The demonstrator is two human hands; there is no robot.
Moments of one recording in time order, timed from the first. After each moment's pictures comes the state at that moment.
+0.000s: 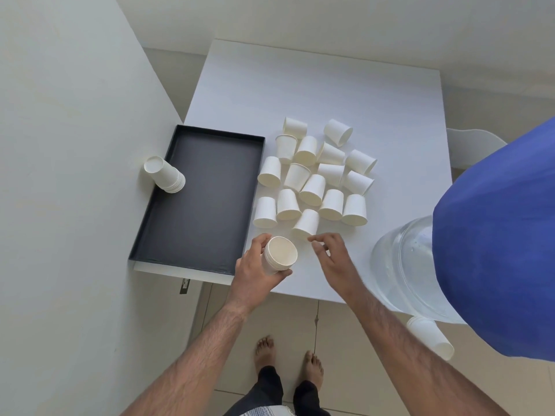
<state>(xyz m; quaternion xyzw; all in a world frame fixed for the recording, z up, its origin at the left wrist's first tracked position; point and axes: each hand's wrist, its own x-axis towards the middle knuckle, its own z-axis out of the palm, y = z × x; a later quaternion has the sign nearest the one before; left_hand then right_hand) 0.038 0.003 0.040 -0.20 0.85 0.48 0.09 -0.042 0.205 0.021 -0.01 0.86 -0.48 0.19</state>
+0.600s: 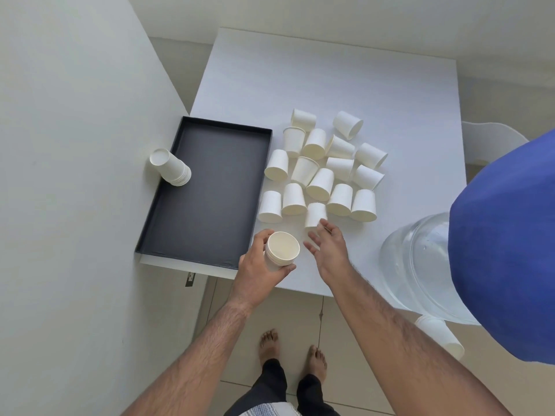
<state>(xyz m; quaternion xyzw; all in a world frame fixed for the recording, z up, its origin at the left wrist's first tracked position) 0.041 -0.003 0.041 -0.22 0.84 0.49 0.10 -0.066 0.154 -0.012 0.34 0.53 -0.75 0.20</state>
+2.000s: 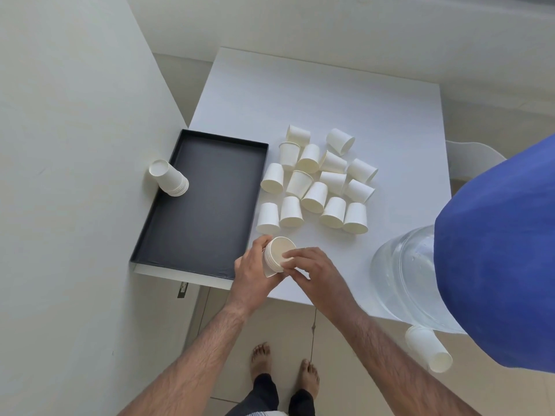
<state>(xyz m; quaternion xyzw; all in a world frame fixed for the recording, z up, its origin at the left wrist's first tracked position) 0.036 -0.003 0.043 -0.20 0.86 0.46 0.08 -0.016 0.172 0.068 -0.27 0.90 -0.34 0.08</state>
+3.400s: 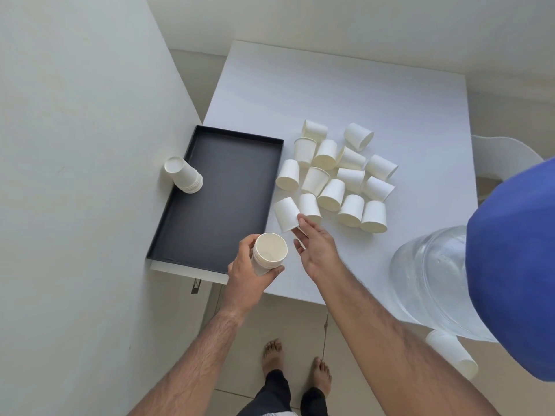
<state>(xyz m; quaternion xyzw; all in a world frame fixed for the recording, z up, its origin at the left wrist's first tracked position) 0.047 -0.039 0.049 -0.28 0.82 0.50 0.06 -0.076 0.094 0.024 0.34 0.46 -0.78 0.26</state>
